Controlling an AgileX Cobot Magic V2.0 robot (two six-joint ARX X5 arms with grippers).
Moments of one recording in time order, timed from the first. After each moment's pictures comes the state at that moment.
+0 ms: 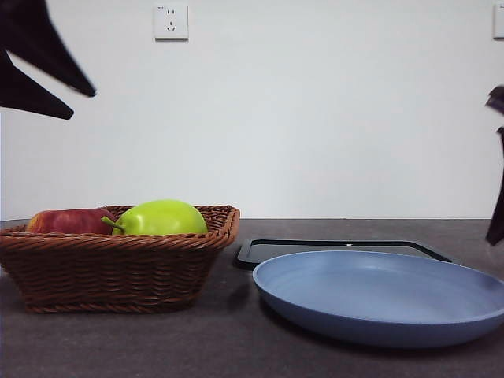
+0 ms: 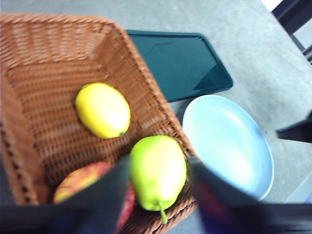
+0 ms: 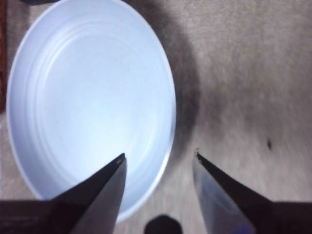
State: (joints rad) left arm -0.25 0.94 0.70 -0.37 0.48 -0.22; right arm 0.09 1.15 0.60 -0.57 -0.44 0.17
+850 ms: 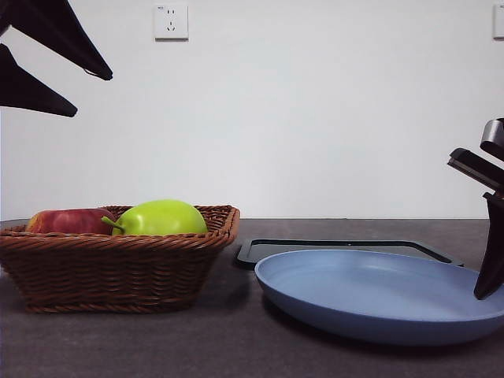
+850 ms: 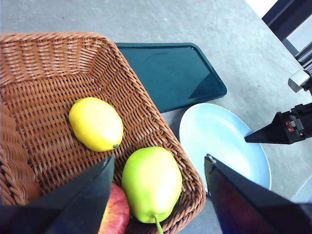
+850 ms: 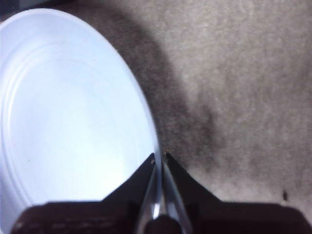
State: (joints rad) left arm -0.26 0.94 0.70 -0.33 0.47 -0.22; right arm 0.10 1.38 0.60 -0.37 -0.45 0.27
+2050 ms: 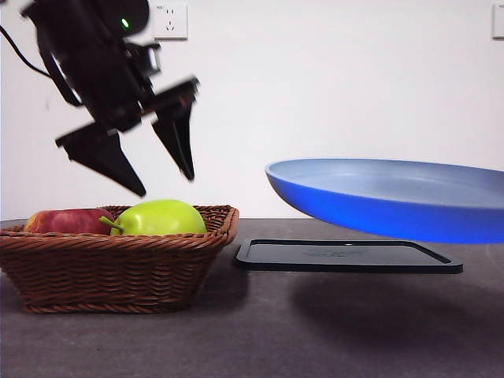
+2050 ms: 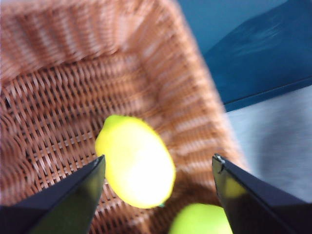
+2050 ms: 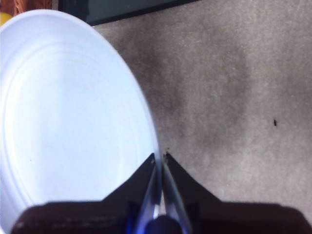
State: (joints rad) left arm -0.42 1.66 1.24 -0.57 0.16 -0.22; right arm 0.10 0.89 0.60 -0.69 -0.44 0.27
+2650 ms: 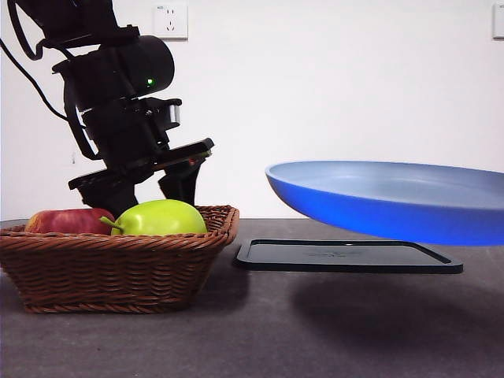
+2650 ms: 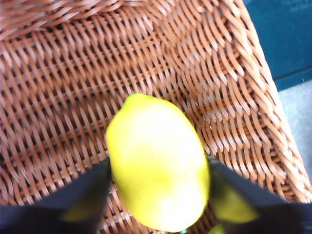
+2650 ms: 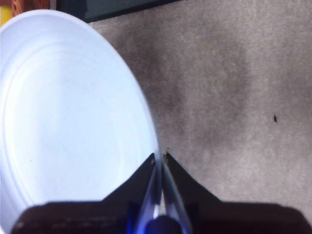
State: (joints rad) left arm -0.44 1.80 1.24 -0.54 0.13 -0.18; right arm 0.10 0.89 0.60 -0.70 -0.44 0.27
